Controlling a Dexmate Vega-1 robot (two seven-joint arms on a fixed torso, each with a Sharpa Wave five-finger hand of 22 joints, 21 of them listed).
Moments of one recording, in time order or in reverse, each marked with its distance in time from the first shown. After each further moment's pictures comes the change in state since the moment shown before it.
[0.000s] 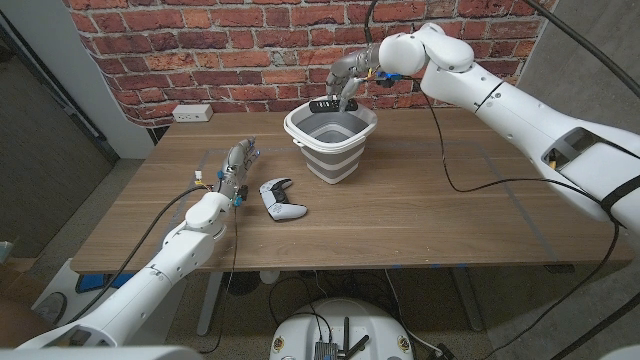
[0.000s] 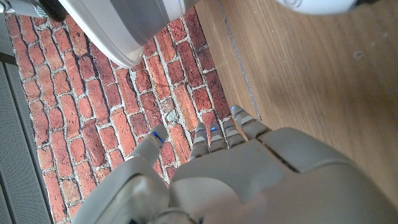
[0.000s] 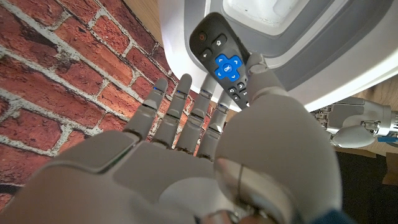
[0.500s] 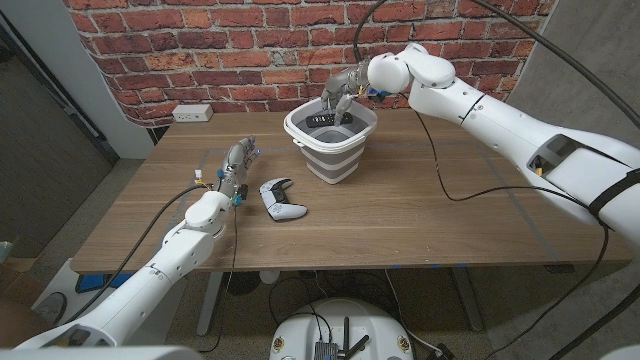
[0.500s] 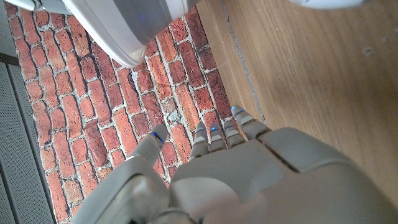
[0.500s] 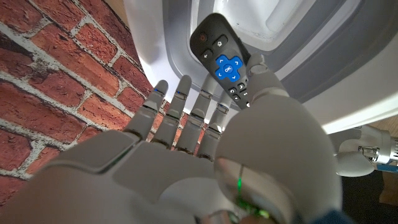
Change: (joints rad) left arm -0.002 0.001 -0.001 -0.003 0.002 0.000 0.000; left_hand 0.000 0.000 0.000 0.000 0.000 0.000 0.000 0.000 0.000 0.000 0.000 0.000 0.000 0.000 0.000 0.000 0.000 0.000 0.000 0.000 0.000; right arm -0.011 0.042 -0.062 0.064 -0.046 0.001 -0.036; right_hand -0.006 -0.005 -0.006 0.001 -0.001 0.000 0.000 -0.008 0.001 -0.005 -0.005 -0.008 0.014 -0.018 0.000 0.000 0.000 -0.012 -0.024 0.000 0.000
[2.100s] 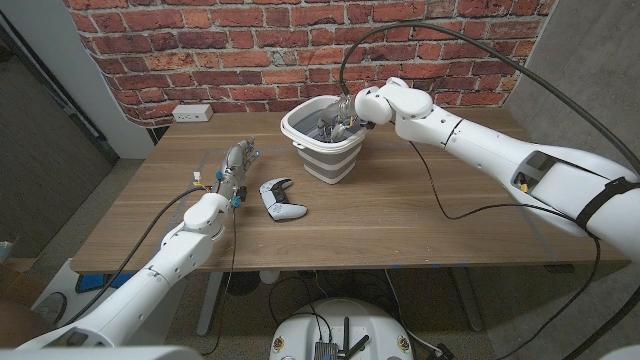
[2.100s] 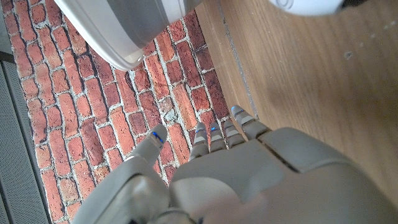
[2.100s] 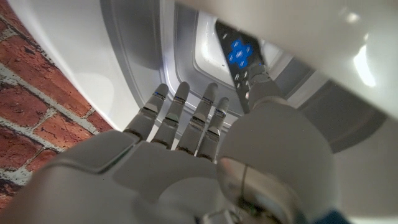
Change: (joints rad) left arm 0.015 0.003 -0.005 -0.005 -0.012 0.004 -0.001; left_hand 0.000 0.000 0.000 0.000 0.000 0.004 0.004 0.000 0.000 0.000 0.000 0.000 0.000 0.000 0.000 0.000 0.000 0.000 0.000 0.000 0.000; right arm -0.038 0.038 -0.090 0.057 -0.115 -0.009 -0.013; right_hand -0.076 -0.027 -0.059 0.001 -0.045 -0.238 0.022 -0.156 -0.002 -0.220 -0.021 -0.167 -0.005 -0.130 0.005 -0.057 0.021 -0.054 0.043 0.000 0.000
